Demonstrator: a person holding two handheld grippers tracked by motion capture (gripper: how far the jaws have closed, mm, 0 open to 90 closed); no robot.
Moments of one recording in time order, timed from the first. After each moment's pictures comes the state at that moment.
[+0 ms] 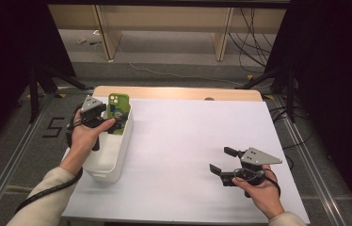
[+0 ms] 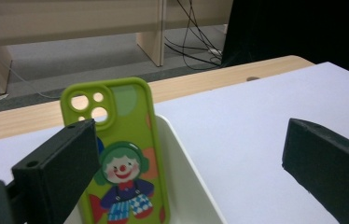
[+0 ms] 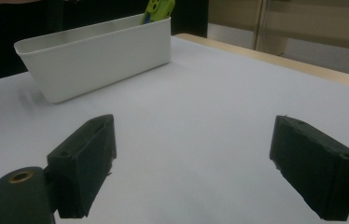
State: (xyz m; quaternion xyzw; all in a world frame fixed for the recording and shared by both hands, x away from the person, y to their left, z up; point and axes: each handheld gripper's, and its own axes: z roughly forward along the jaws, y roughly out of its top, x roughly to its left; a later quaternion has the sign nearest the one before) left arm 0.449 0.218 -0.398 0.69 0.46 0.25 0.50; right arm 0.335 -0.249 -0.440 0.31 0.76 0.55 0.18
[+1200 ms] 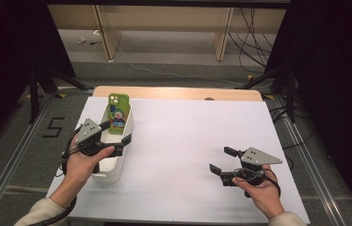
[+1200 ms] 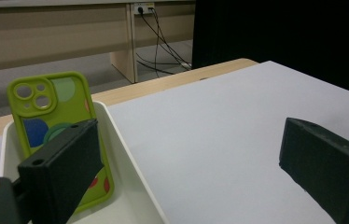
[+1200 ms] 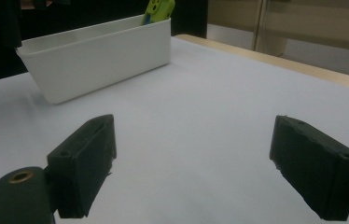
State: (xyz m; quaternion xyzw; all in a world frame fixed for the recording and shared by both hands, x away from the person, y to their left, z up) left arm 0.374 0.205 -0.403 0.70 0.40 0.25 0.54; right arm 0.335 -0.249 -0.439 0.31 0.76 0.55 0.18
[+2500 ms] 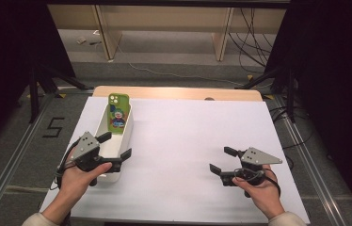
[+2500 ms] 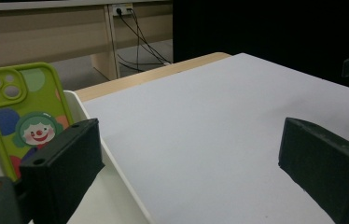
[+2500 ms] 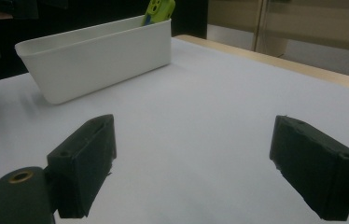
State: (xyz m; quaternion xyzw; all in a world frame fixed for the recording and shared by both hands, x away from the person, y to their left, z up) left arm 0.341 0.205 -0.410 0.71 0.36 0.24 0.55; right arm 0.335 -0.249 -0.439 0.30 0.76 0.55 0.18
